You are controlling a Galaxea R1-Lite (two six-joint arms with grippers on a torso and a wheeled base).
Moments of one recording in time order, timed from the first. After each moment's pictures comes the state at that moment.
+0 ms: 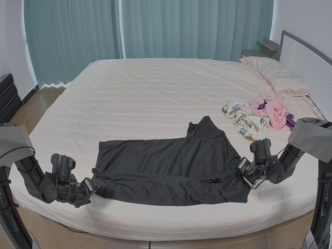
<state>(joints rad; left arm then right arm) -0.06 2.07 -0.46 -0.67 -0.23 -0.80 0.21 2.31 -0.84 -0.69 -0.06 0.90</state>
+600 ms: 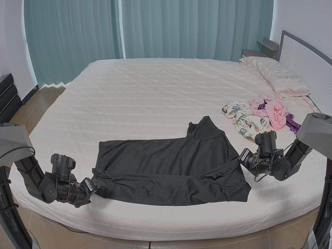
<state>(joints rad) -0.06 2.07 -0.46 -0.67 -0.23 -0.80 0.22 2.22 -0.81 -0.74 -0.06 0.84</state>
